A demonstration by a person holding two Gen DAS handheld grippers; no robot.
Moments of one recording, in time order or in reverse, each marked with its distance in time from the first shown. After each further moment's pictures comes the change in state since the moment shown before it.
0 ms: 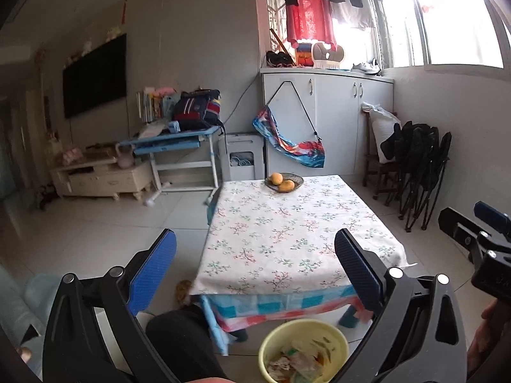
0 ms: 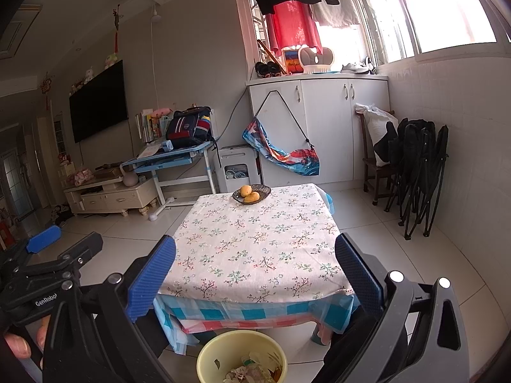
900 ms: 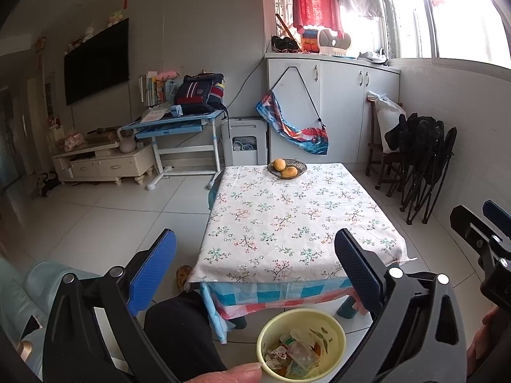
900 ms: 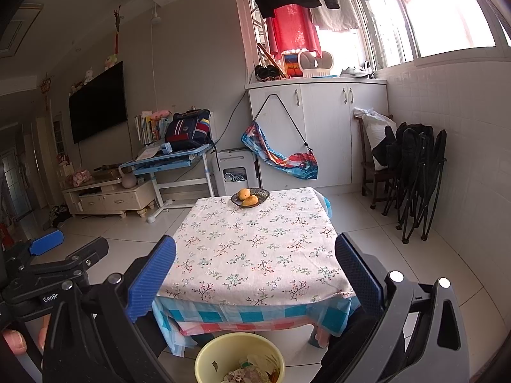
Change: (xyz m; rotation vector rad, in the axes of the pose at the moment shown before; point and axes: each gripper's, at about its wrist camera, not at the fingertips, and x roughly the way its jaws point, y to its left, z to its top) left arm 0.010 0.001 0.008 -0.025 0.080 0.006; right arm 0.001 -0.003 0.001 -0.002 -0.004 0.000
